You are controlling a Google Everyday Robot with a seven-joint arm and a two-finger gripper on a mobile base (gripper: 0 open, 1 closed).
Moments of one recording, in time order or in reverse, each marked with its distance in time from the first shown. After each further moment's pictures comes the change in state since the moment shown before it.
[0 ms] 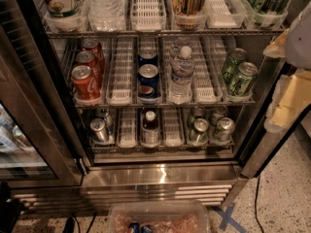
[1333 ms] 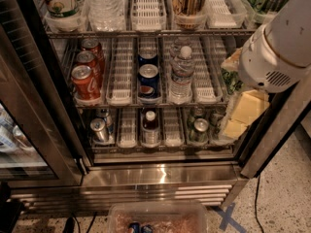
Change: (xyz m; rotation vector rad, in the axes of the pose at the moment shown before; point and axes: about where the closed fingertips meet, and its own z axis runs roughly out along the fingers) arm -0.063 0.023 0.043 -0.031 -0.149 -0.051
